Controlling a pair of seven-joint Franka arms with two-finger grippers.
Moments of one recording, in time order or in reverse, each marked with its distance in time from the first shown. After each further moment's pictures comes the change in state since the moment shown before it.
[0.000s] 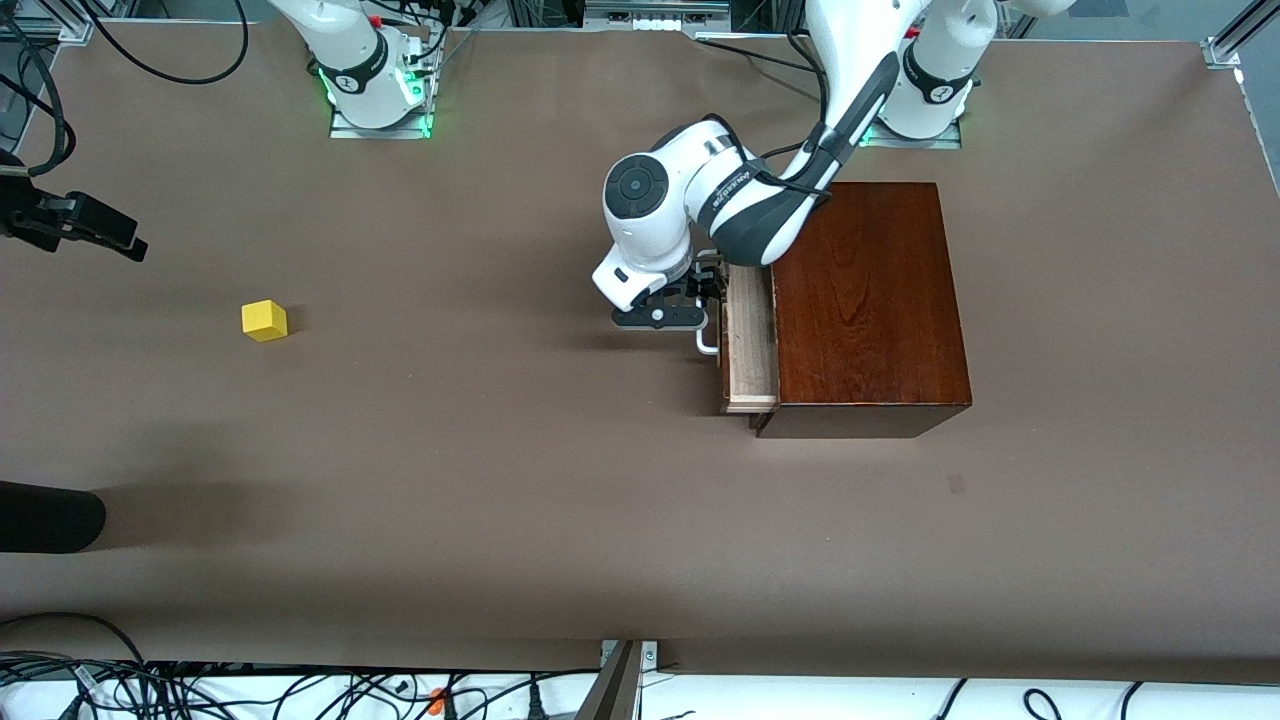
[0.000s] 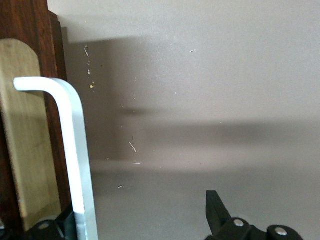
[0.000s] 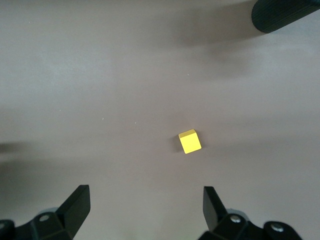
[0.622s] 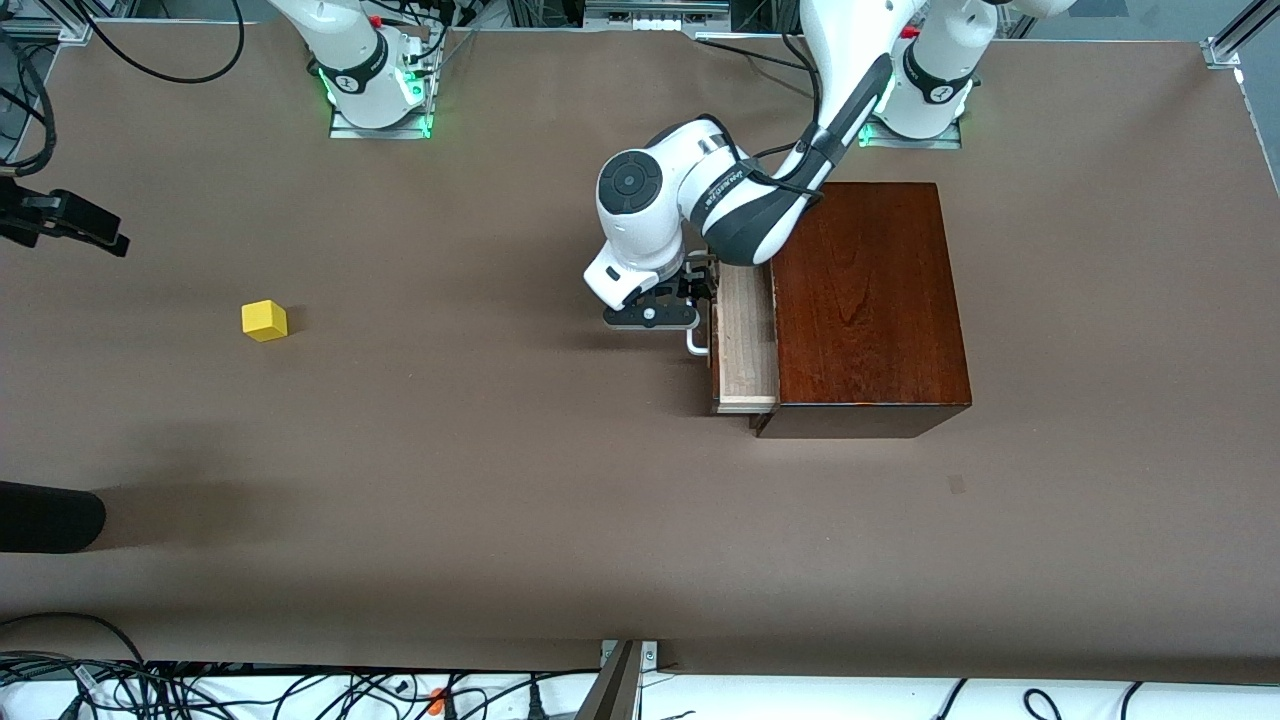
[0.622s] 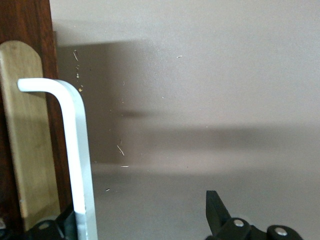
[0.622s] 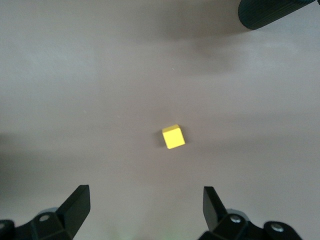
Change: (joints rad) left arm -0.013 0.012 -0.001 0.019 -0.001 0.023 -0.019; right arm -0.006 0.003 -0.045 -0.015 -0.050 -0.022 -0.108
